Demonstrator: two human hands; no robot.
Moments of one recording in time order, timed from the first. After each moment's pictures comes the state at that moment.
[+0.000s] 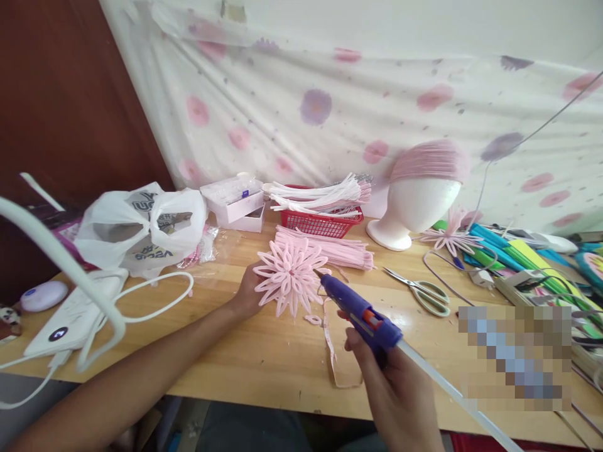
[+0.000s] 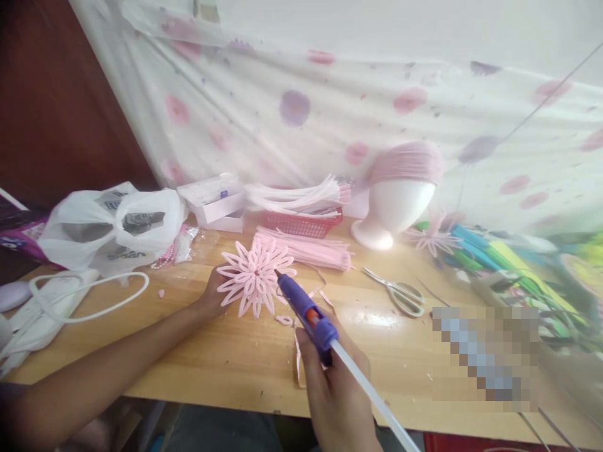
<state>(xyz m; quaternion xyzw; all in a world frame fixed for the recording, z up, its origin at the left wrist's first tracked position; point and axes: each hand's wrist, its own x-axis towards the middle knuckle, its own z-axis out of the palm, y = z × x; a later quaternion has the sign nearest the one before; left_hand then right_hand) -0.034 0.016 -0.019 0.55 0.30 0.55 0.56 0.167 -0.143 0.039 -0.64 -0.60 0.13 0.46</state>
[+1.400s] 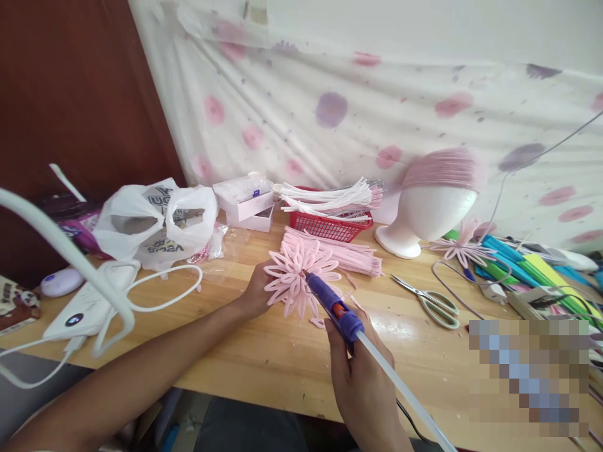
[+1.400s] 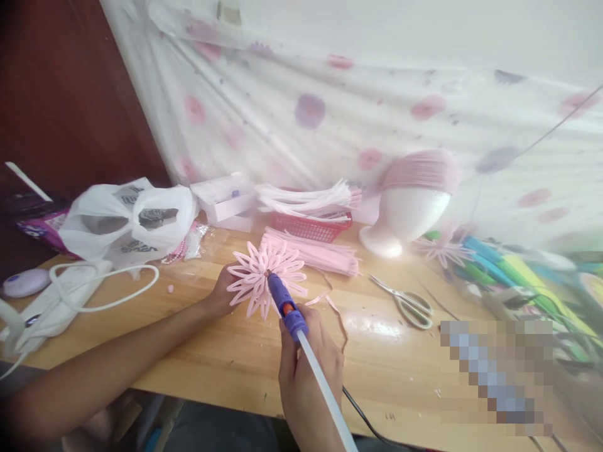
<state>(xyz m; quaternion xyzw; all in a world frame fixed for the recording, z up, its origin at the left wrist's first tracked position) -0.038 0.021 -0.035 0.58 0.27 0.54 0.55 0.138 -0.119 0.022 -0.61 -0.68 -0.03 0.41</state>
